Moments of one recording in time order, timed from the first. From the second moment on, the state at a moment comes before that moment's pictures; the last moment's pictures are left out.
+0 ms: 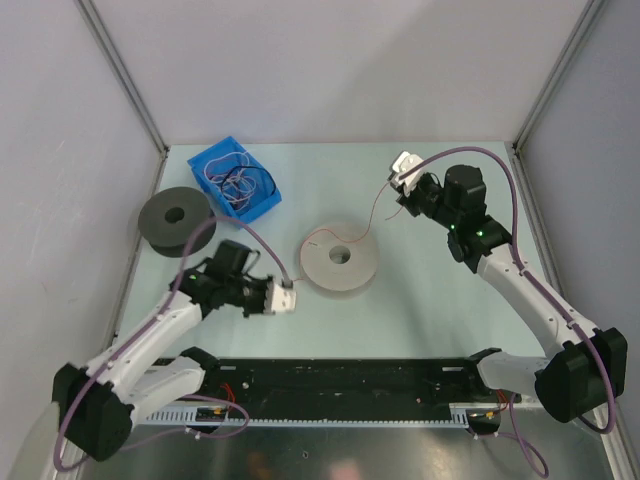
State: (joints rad) left arm -0.52 0.97 0.61 -0.74 0.62 1.16; right arm 0.39 1.20 1.04 -0.01 -0.29 -0.53
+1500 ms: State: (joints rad) left arm 0.15 0.83 1.03 -0.60 1.03 0.21; right arm 0.25 1.52 1.03 -0.64 -0.51 -1.02
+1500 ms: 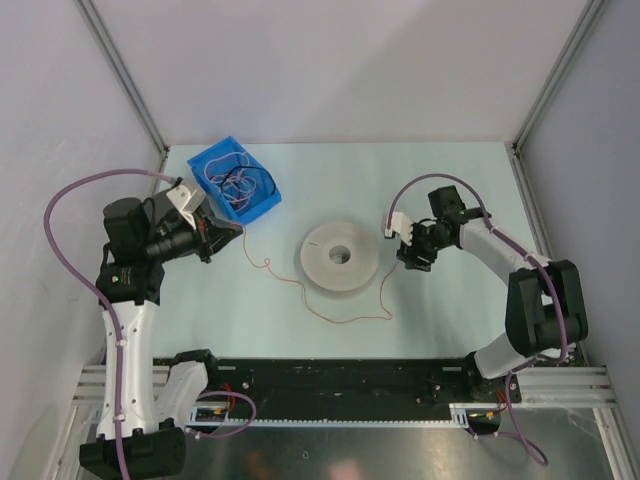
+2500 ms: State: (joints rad) left arm 0.15 0.85 0.99 -0.58 1.03 0.21; right arm 0.31 1.96 1.34 -0.87 -0.51 -1.47
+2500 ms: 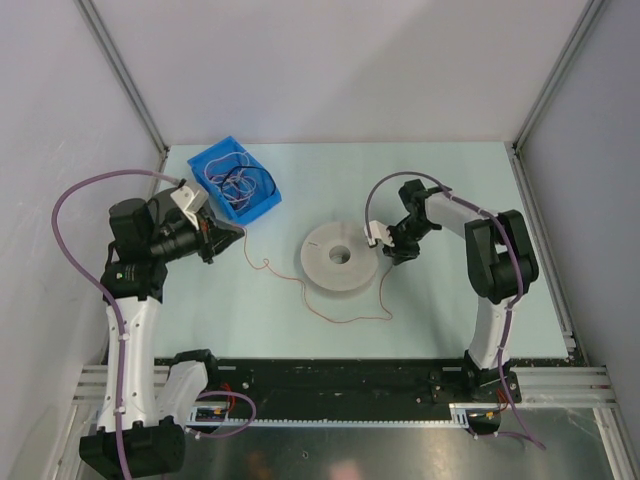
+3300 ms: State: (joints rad) left arm 0.19 0.76 1.11 -0.58 0.77 0.10; right arm 0.05 1.47 1.25 -1.00 -0.38 -1.34
